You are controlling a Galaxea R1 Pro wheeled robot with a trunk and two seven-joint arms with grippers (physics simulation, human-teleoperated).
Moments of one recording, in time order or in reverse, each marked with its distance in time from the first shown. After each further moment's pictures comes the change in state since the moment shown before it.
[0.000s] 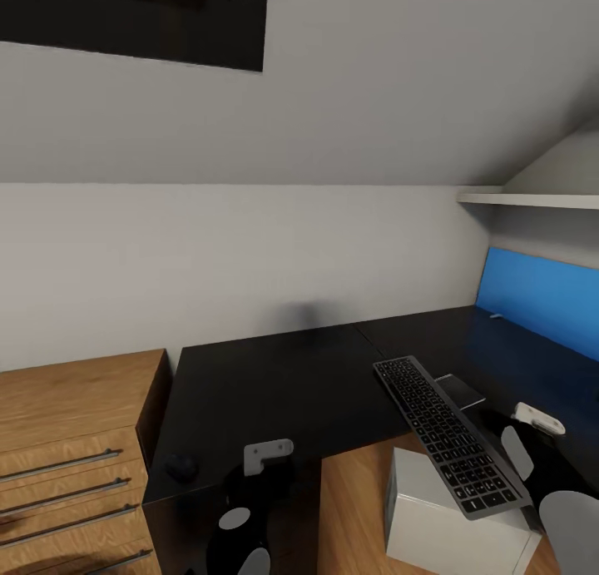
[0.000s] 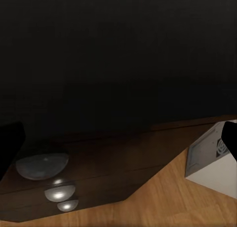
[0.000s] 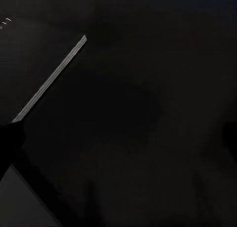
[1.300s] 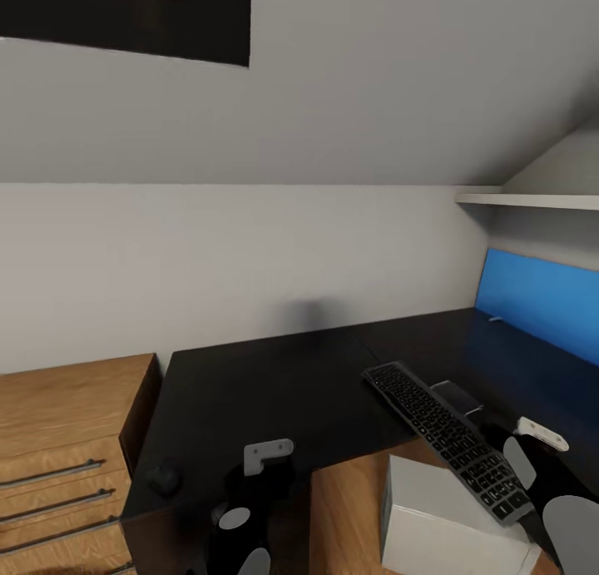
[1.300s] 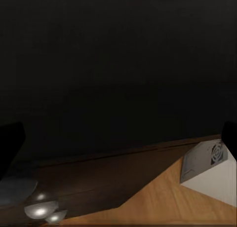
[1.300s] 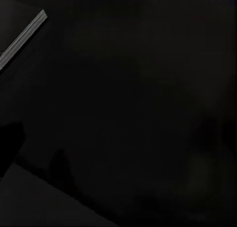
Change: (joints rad) left arm 0.000 0.000 0.000 0.000 0.000 0.000 0.001; right arm -0.002 -0.015 0.000 0.097 -0.003 -0.001 -0.005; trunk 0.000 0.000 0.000
